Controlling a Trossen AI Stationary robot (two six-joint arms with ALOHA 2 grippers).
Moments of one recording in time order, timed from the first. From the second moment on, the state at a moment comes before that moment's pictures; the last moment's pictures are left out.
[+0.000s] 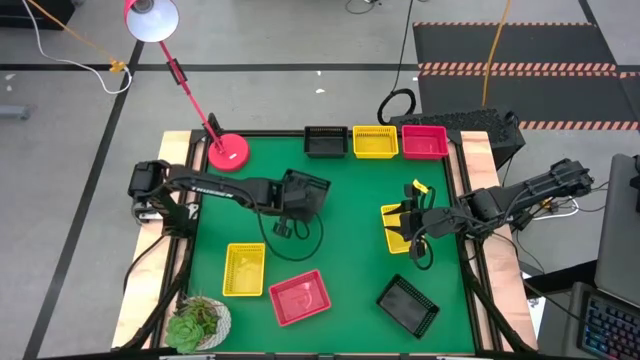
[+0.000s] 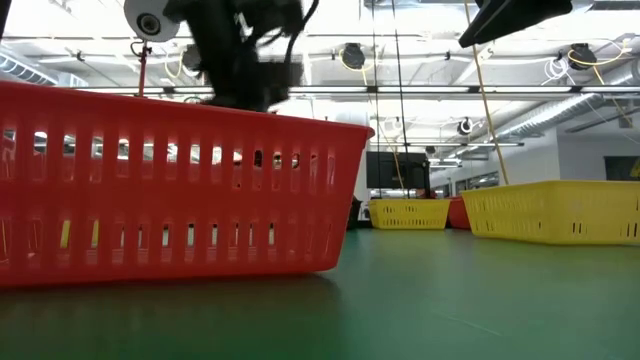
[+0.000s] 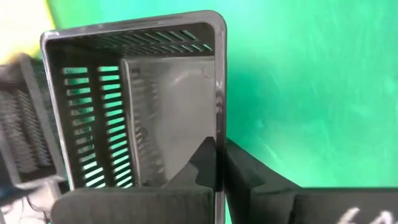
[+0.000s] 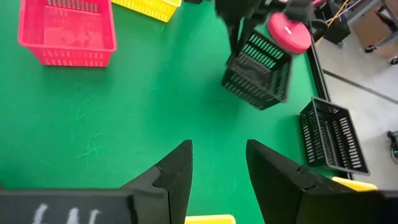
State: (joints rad) left arm 0.00 1.70 1.22 -0.69 -0.29 0.46; right arm 0.34 0.97 0.87 -0.63 0.41 -0.07
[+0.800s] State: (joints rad) left arm 0.16 1.70 1.64 -0.69 -0.43 0.60; right arm 0.34 0.97 0.87 -0.72 0.42 -0.01
